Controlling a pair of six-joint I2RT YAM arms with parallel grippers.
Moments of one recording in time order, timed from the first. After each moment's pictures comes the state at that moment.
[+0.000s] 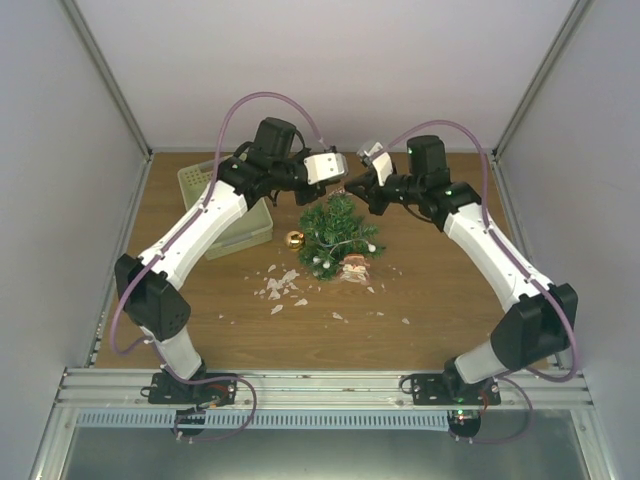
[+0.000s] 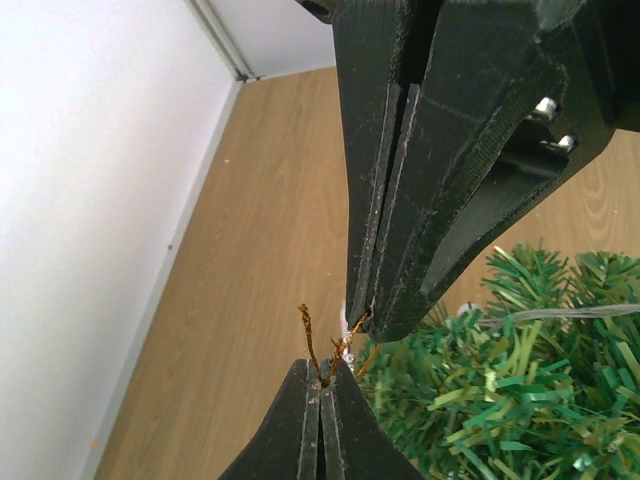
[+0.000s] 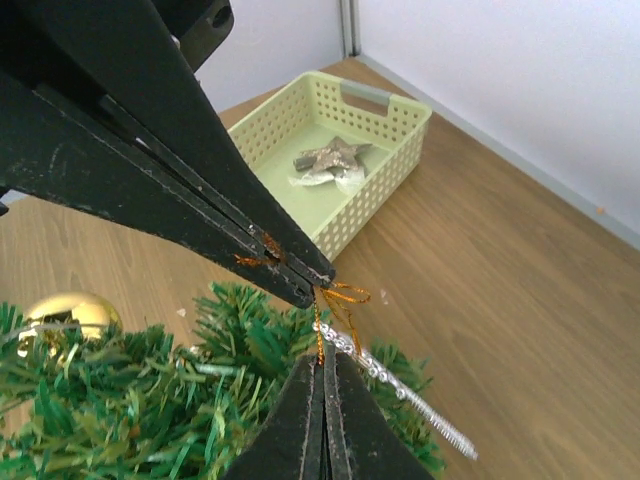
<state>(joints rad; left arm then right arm) -0.52 1.72 1.78 -0.65 0.46 0.76 0.37 1.51 1.41 -0.45 -0.65 -0.26</state>
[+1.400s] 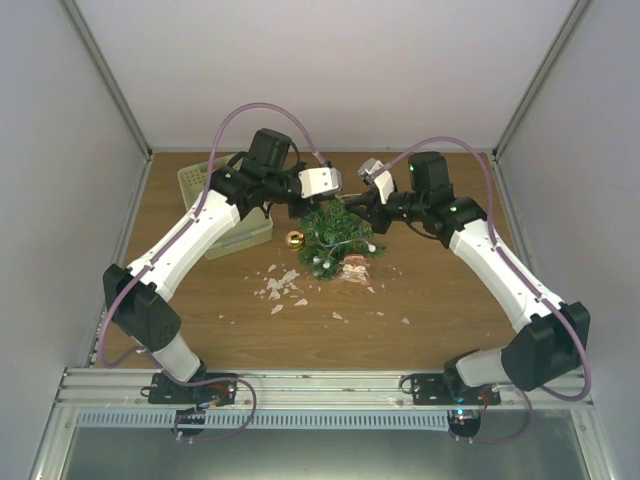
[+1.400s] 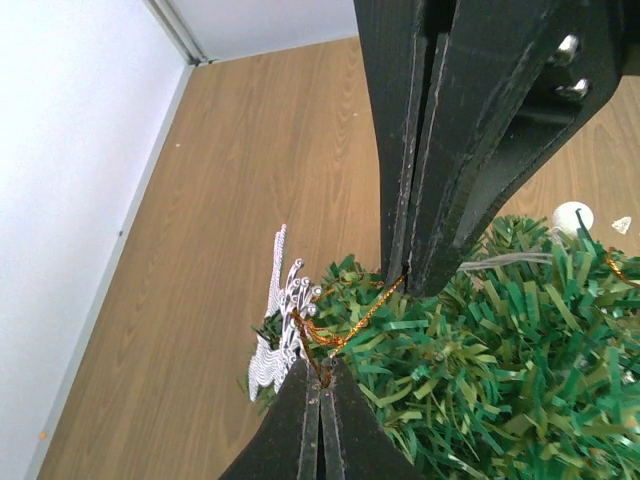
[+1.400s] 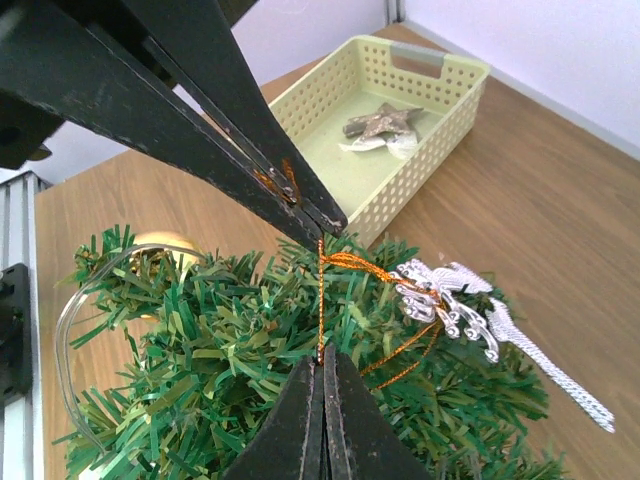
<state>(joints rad) -0.53 1.64 1.67 -0.70 0.50 0.77 0.39 1.38 1.27 -0.49 -0.68 -0.23</state>
